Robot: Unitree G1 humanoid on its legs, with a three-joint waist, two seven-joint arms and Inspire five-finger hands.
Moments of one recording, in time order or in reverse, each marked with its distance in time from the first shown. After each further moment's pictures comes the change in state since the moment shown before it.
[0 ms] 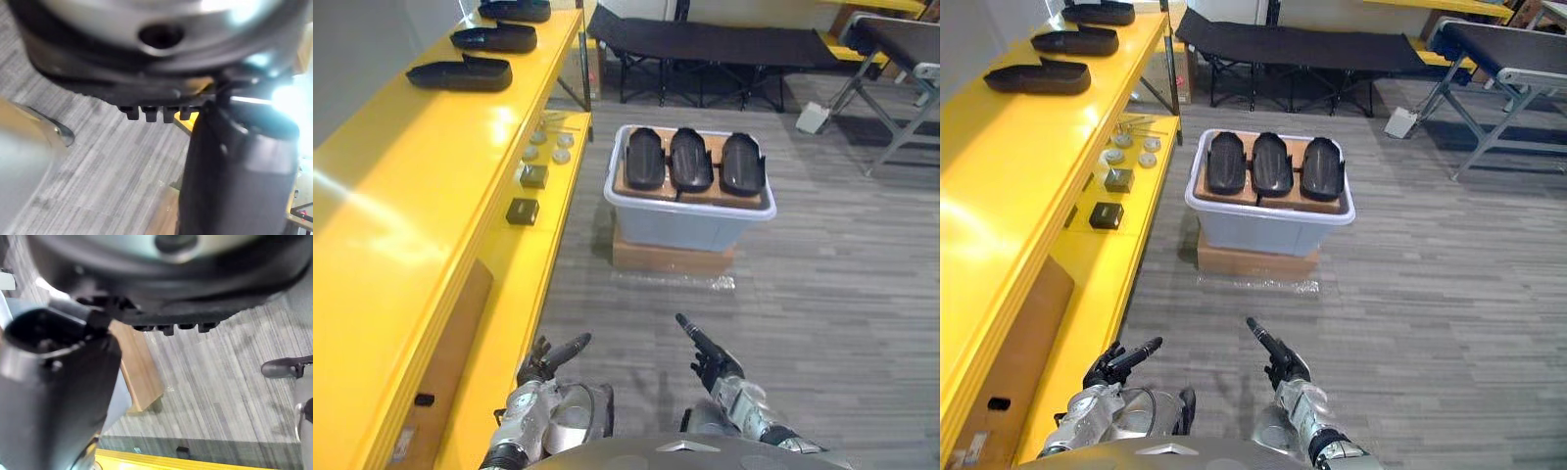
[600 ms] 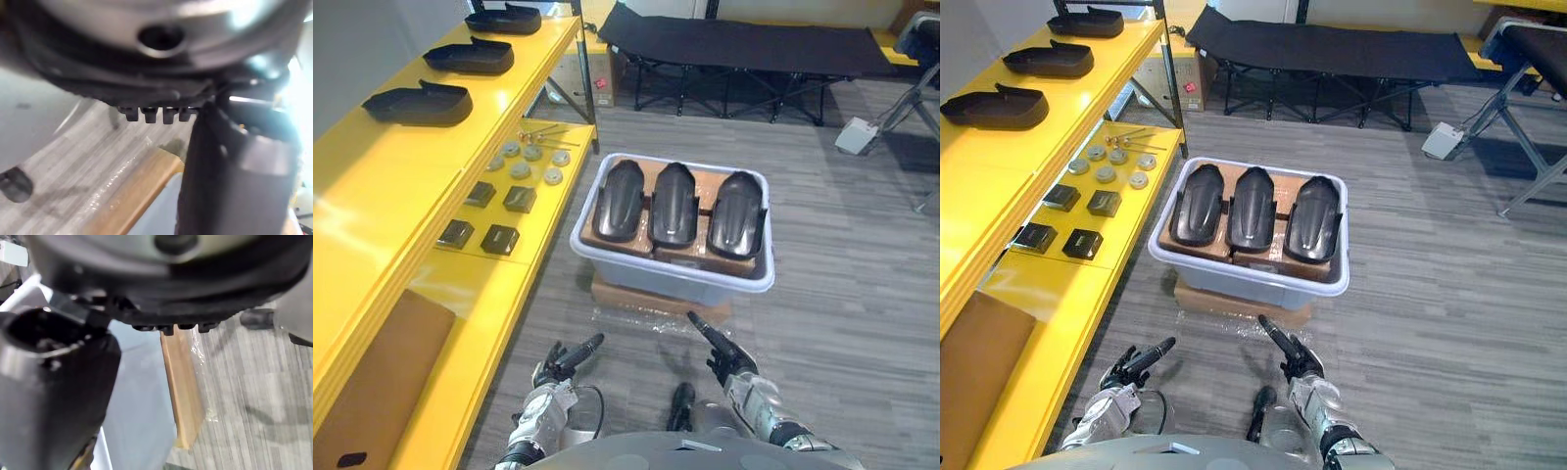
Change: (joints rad) left arm -0.024 -0.055 0.009 0.095 -0.085 -0.060 -0.019; right arm 0.007 -0.043 -0.066 -0.015 -0.082 0.026 -0.046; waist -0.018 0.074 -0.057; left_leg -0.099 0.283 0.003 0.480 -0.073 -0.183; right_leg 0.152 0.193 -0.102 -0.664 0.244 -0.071
